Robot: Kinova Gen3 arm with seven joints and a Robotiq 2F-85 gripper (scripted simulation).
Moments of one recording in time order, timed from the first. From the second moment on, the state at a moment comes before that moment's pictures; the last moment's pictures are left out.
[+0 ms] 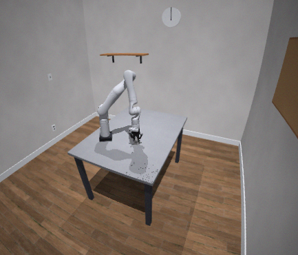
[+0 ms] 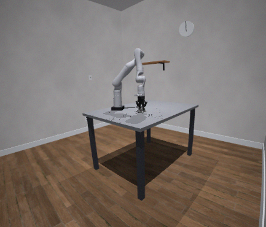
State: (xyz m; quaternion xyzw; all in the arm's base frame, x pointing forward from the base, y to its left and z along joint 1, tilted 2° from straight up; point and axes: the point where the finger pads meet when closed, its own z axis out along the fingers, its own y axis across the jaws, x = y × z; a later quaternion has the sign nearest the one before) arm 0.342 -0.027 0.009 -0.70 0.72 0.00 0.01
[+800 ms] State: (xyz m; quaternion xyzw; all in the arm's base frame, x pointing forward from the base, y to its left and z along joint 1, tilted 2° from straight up) arm 0.338 -0.032 0.020 -0.69 0.72 0.00 0.01
